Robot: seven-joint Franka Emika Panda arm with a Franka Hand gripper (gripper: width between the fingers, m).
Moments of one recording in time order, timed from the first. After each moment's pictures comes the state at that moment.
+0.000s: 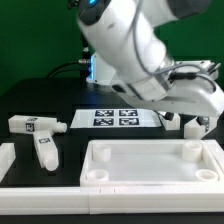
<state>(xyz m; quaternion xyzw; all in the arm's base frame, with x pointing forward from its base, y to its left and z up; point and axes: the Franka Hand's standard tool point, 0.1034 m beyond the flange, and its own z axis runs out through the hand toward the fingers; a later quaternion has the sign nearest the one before) 0.473 0.108 0.042 -0.85 0.36 0.32 0.23</state>
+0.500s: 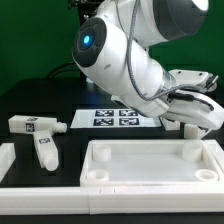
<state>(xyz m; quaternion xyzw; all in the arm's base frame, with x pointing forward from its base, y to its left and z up) 0.456 0.122 0.029 -0.82 0.37 0.37 0.22</state>
